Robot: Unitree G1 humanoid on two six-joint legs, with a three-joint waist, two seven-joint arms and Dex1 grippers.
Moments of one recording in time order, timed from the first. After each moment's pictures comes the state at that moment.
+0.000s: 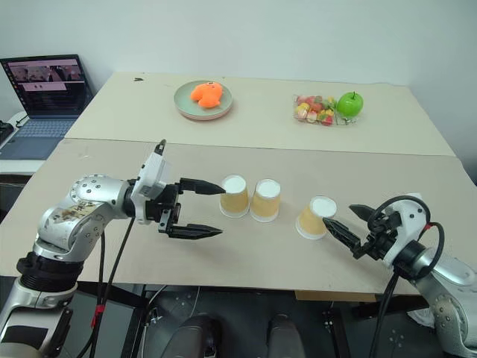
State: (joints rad) left arm -0.55 0.66 -0.10 -0.24 -0.55 0.51 -1.22; right arm 0.08 -0.70 -0.40 -0.35 0.65 0.55 0.70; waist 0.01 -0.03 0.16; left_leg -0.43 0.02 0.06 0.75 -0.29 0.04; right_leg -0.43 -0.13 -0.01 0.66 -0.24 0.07
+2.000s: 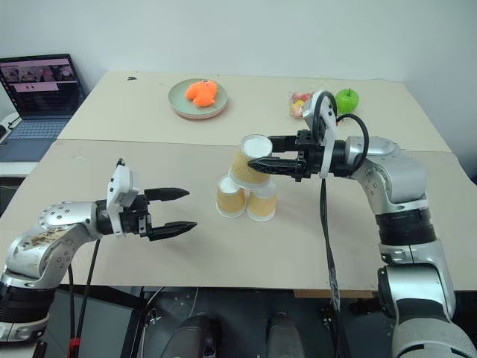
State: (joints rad) left arm -0.30 0.71 0.06 -0.27 -0.58 0.53 -1.04; right arm -0.87 -0.65 0.07 0.15 0.59 0.60 1.18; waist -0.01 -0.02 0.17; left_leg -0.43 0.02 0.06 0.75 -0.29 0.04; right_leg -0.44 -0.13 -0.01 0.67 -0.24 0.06
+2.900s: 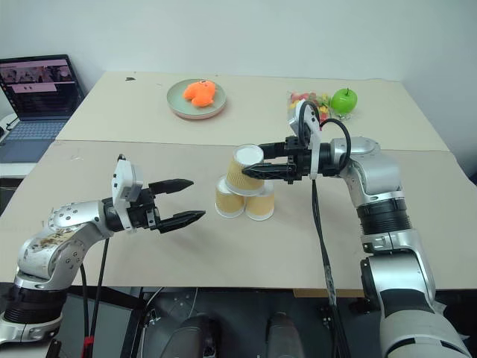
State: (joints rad) left arm -0.31 0.65 0.06 -0.30 -0.59 0.52 -0.95; right arm -0.93 -0.56 0.10 0.33 0.45 0.52 1.31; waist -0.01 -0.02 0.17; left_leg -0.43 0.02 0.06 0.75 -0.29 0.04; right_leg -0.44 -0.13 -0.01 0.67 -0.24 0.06
